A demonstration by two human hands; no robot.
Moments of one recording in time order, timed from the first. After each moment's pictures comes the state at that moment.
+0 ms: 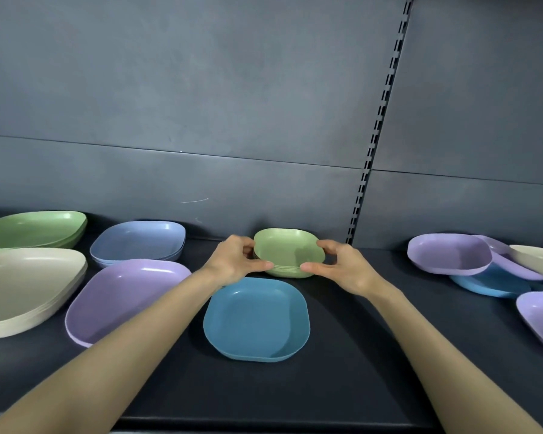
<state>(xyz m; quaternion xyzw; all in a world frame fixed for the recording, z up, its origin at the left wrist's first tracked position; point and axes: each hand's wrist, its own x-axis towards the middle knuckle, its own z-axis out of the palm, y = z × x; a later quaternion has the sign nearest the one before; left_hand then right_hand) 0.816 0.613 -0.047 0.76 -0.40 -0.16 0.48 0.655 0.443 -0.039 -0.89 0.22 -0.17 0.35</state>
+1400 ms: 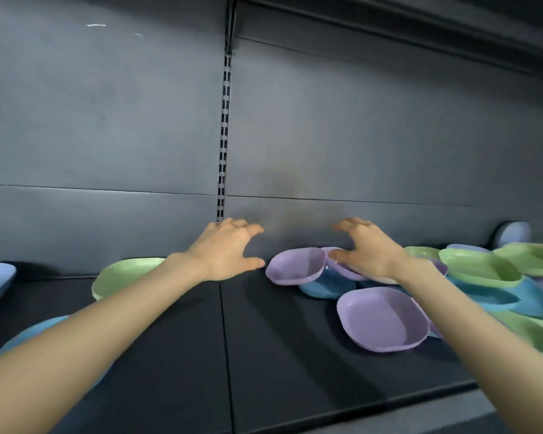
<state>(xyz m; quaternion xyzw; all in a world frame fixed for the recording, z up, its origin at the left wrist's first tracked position) 0.628 0.473 0.057 0.76 -0.62 0.12 0.13 0.423 0.315 0.071 -0.93 0.33 -0.19 0.00</state>
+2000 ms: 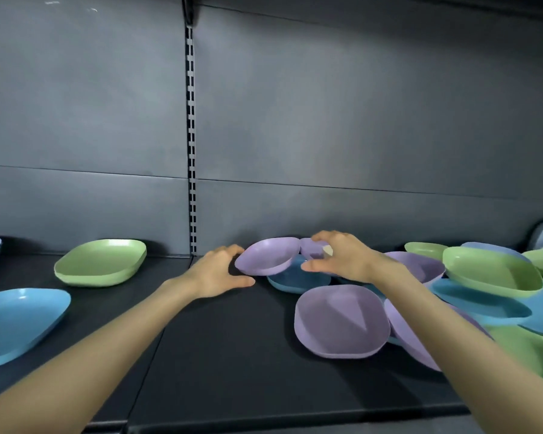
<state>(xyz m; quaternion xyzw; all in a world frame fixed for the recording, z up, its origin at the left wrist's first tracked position) 0.588 0.403 -0.015 0.81 -0.51 -0.05 0.27 0.399 0.238 0.040 -0.94 0.29 -0.10 0.14</state>
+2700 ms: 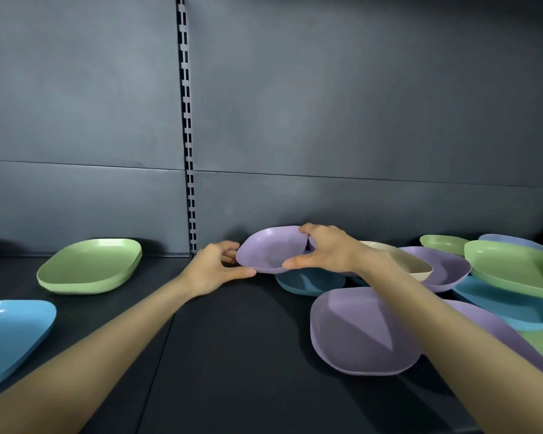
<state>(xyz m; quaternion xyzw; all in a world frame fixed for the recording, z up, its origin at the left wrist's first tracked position) 0.634 0.384 -0.038 0.74 -0.48 -0.13 0.45 0.453 0.243 0.037 -0.95 0.27 -0.07 0.14</state>
